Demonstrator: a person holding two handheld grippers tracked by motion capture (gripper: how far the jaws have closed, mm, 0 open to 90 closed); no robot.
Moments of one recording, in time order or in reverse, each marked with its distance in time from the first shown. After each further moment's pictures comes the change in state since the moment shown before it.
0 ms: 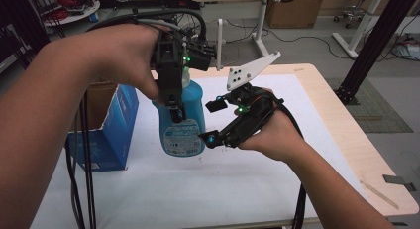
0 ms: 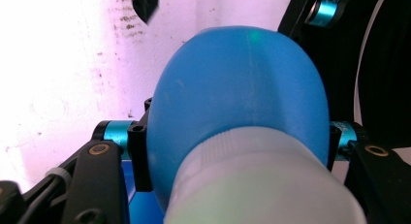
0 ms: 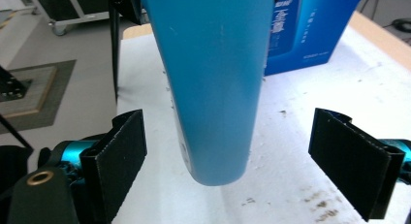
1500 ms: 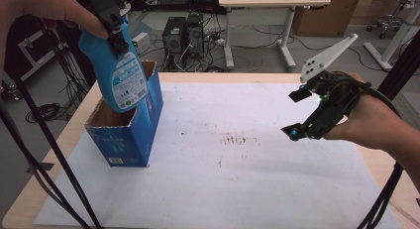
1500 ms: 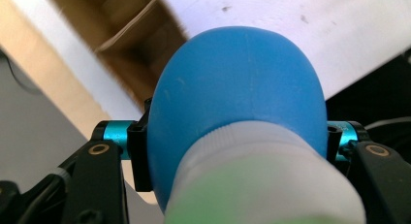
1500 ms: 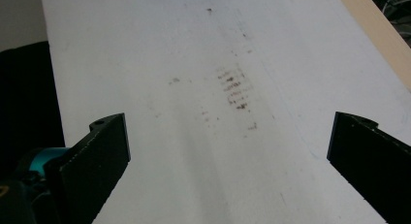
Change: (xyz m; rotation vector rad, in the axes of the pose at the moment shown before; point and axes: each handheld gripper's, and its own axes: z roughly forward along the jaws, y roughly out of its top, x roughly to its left) left arm 0.042 -0.172 -0.093 -0.082 0.073 -1.010; right arm -0.034 -0.005 -0.084 0.352 -0.180 -0.021
